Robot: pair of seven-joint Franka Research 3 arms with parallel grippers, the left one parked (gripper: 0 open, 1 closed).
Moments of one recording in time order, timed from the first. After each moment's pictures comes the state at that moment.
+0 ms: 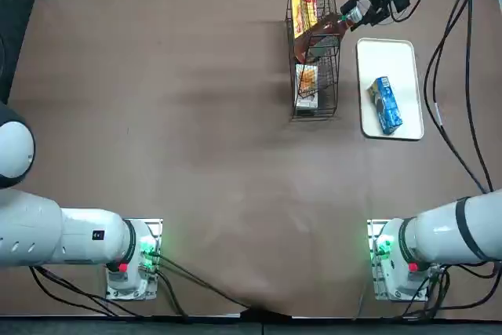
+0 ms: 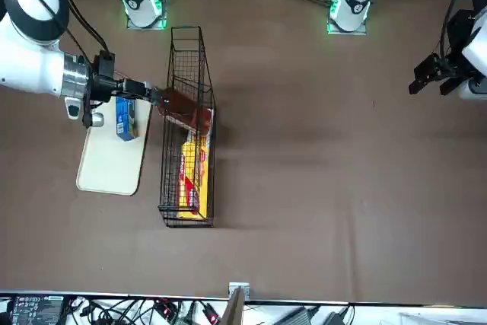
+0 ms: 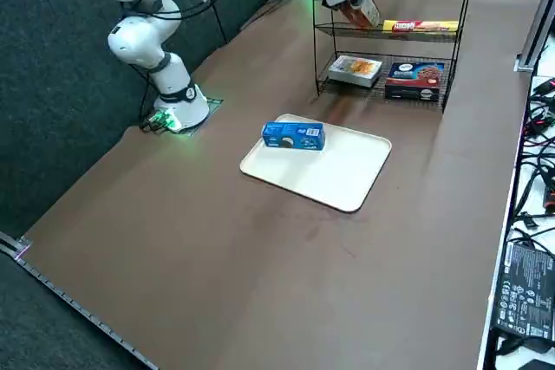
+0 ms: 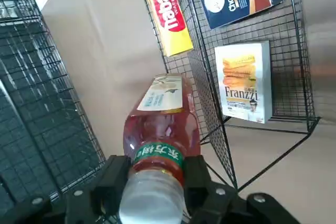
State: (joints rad) arm 0.06 0.06 0.02 -1.96 0.87 1.79 -0.01
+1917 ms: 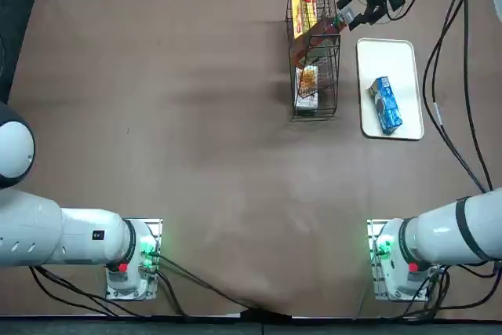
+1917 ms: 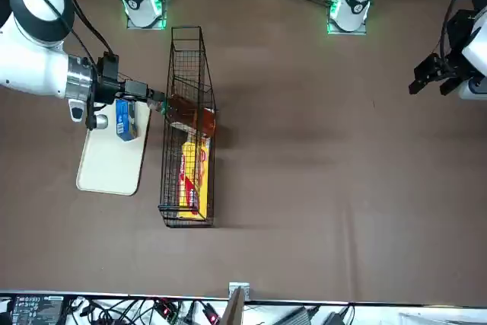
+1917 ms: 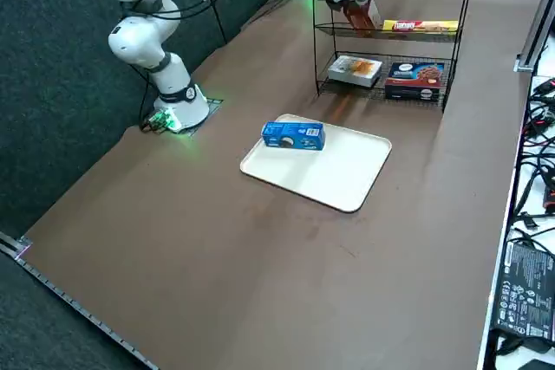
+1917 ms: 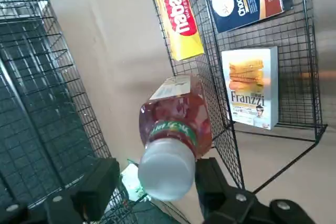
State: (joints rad) arm 0.08 0.07 0.03 -1.94 0.87 1.81 -0.01
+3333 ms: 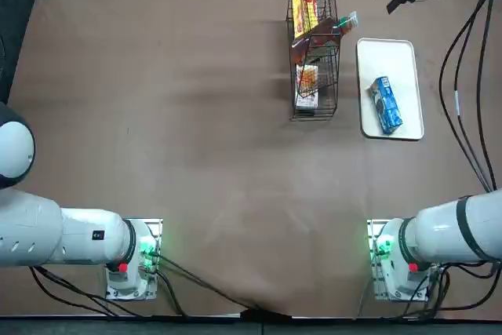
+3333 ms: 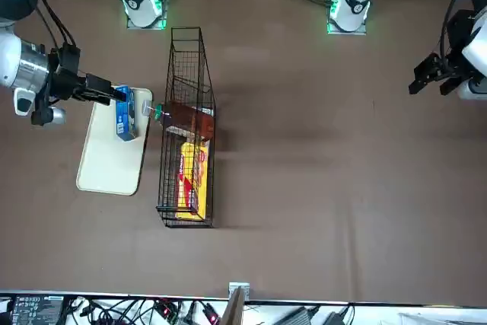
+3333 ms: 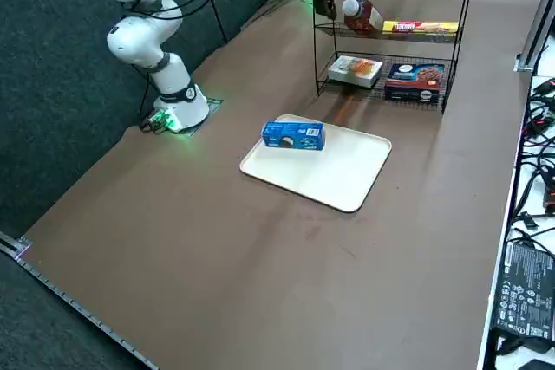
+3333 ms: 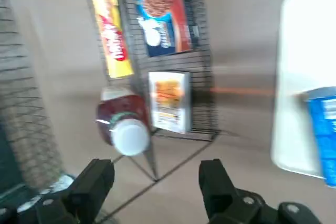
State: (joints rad) arm 0.00 0.06 0.00 -1.78 0.57 1.68 -0.01
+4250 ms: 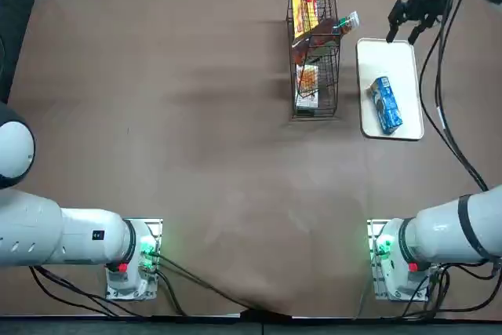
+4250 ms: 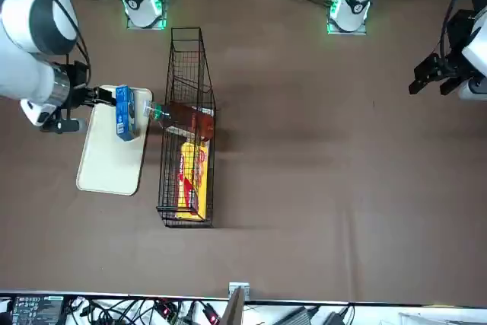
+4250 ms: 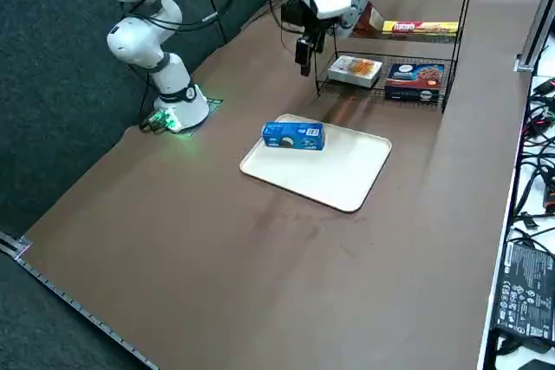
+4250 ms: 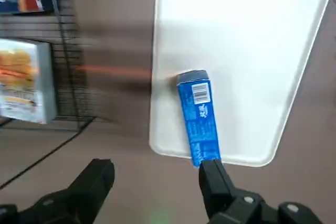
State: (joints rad) arm 0.01 0.10 0.01 -1.91 0.09 1.76 -0.04
